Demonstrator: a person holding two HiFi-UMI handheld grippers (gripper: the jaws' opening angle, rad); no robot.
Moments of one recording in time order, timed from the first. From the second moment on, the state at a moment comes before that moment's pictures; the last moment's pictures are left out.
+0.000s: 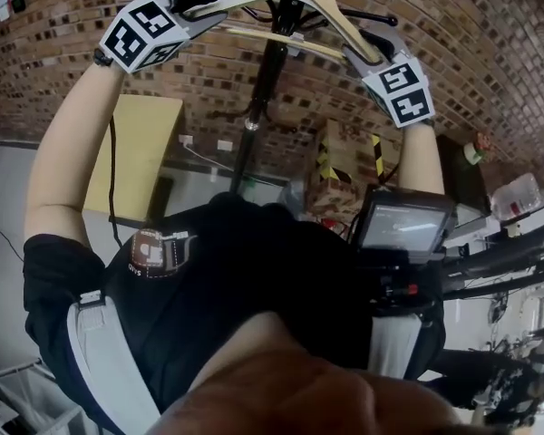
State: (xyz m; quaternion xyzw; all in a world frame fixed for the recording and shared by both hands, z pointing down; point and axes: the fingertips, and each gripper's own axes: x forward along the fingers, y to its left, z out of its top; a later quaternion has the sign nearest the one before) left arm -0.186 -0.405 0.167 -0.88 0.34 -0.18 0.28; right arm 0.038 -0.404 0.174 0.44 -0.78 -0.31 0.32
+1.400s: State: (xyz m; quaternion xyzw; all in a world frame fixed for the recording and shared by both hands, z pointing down) left arm -0.197 -0.326 0.529 -0.92 0.35 0.06 -0.18; right arm 0.079 -0.338 0.523 0.42 -0.90 0.08 0.06
